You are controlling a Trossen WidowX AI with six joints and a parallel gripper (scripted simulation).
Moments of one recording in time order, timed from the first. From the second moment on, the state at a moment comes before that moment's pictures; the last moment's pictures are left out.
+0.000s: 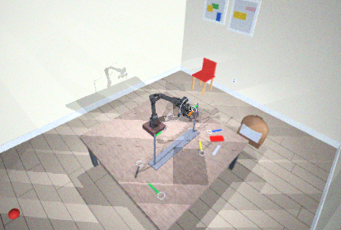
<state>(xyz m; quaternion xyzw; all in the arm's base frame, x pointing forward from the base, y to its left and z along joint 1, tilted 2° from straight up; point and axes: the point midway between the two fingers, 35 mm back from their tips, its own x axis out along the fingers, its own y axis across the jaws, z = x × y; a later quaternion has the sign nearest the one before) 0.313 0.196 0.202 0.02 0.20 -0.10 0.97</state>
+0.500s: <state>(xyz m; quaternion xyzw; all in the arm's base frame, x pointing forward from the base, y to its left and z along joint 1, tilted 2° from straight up) 0.290 0.201 0.205 0.01 0.21 -0.10 0.97</state>
